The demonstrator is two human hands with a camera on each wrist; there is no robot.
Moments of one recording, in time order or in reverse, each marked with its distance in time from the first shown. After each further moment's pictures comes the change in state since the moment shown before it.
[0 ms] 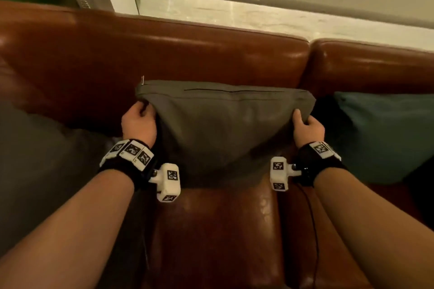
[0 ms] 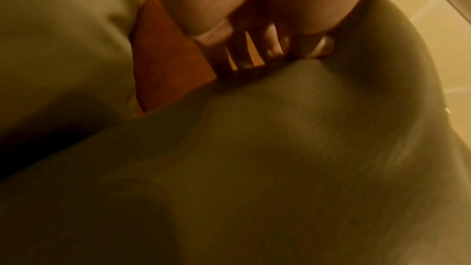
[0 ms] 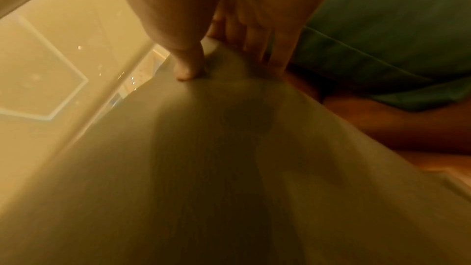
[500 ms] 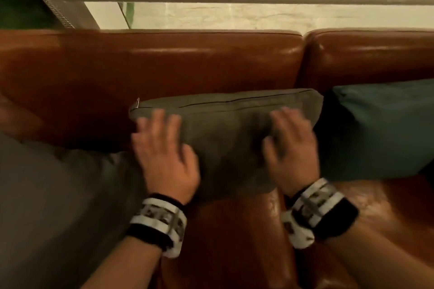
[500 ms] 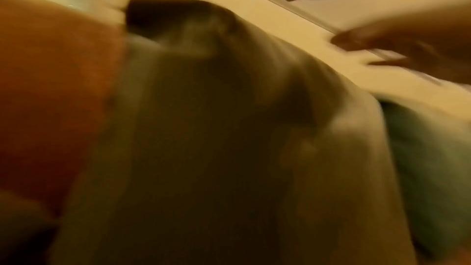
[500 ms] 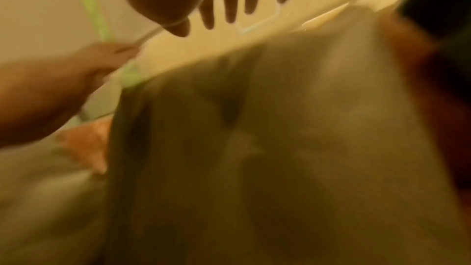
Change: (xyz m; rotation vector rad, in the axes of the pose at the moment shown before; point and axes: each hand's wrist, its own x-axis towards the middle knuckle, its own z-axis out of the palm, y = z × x) left_hand -0.079 -0.010 0.033 0.603 0.076 0.712; right_hand -0.058 0.023 0.002 -0.419 0.125 -0.941
